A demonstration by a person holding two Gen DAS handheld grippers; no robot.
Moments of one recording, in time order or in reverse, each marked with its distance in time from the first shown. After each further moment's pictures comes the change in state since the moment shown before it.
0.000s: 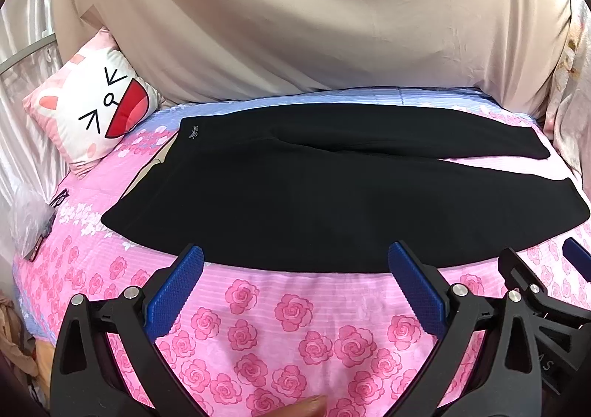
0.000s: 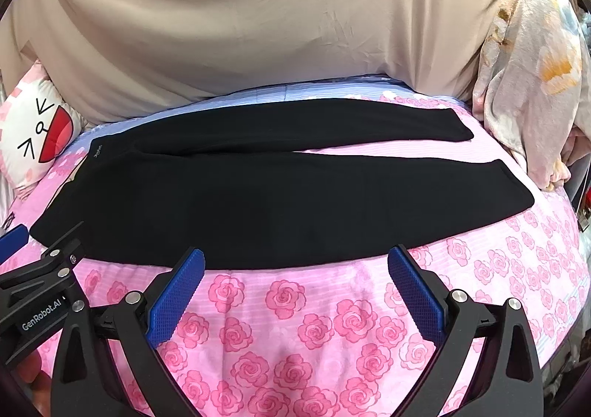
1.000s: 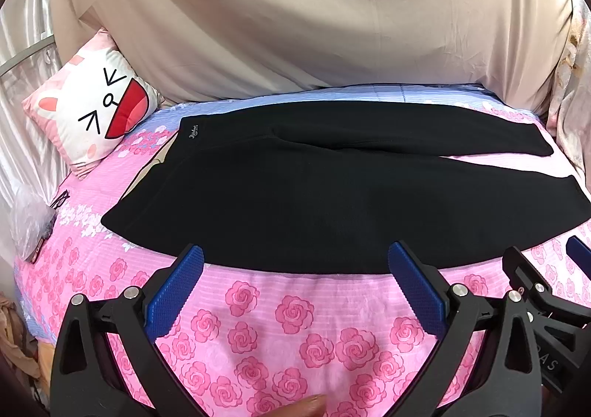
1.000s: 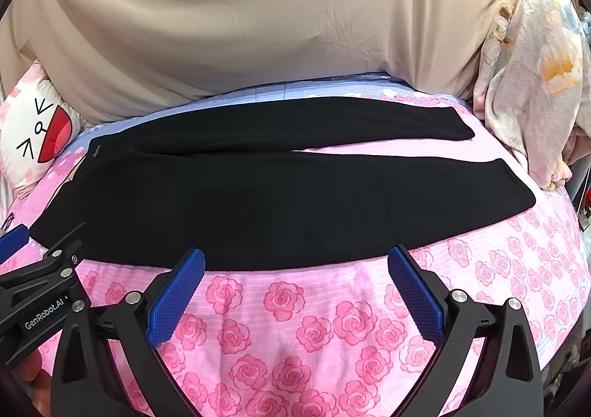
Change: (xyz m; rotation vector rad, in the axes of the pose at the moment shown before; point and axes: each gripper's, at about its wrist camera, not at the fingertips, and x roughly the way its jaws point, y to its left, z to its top) left arm 0.005 0.002 0.001 0.008 0.005 0.005; right arm 0.003 -0.001 0.002 0.002 0.007 0.003
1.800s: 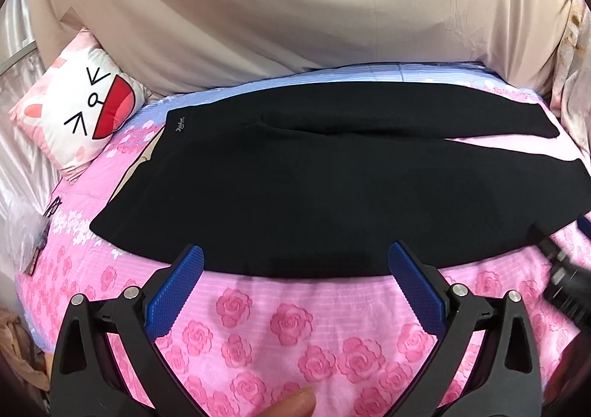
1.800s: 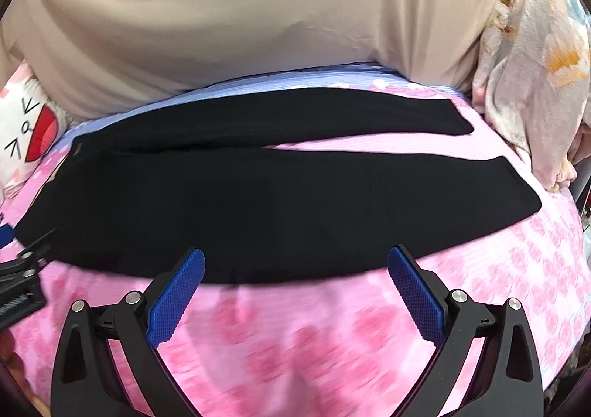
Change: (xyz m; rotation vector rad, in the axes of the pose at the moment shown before) left arm 0.034 -0.009 0.009 0.053 0.064 0.002; right arm 0.039 -0.047 0.009 0.007 0.013 -0.007
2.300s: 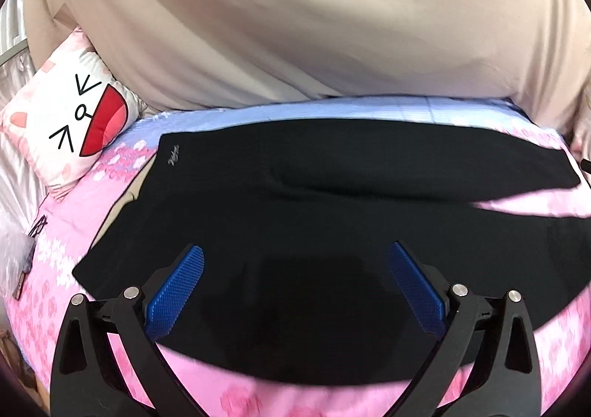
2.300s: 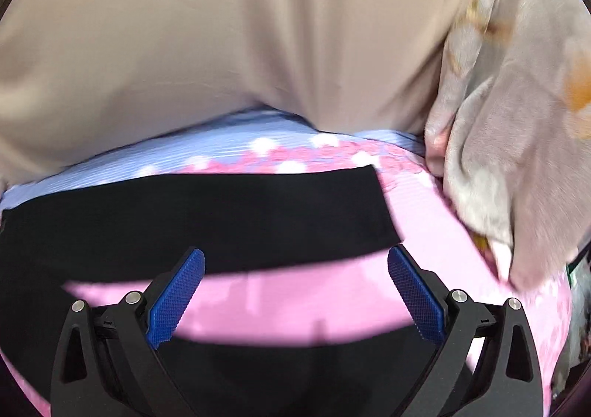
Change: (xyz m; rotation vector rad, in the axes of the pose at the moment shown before) left arm 0.063 0.024 0.072 -0.067 -0.037 0.000; right arm 0.136 -0.215 0.168 0.044 -0.008 -0.092
